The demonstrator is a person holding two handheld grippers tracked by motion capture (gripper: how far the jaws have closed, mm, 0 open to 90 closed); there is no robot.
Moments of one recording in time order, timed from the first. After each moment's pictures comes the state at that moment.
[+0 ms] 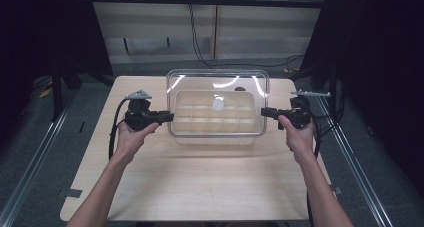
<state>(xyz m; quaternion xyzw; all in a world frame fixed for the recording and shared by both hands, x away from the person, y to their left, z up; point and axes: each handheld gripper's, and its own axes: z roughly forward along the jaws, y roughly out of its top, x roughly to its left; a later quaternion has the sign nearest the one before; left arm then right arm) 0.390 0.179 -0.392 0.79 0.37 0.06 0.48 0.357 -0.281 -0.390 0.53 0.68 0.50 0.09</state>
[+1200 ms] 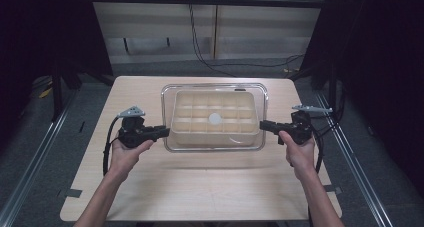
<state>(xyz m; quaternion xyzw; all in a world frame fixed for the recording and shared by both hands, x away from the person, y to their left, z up) 0.348 0.194 -0.409 0.79 0.38 0.05 0.48 0.318 -0.275 -0.402 0.51 0.68 0.52 0.06</state>
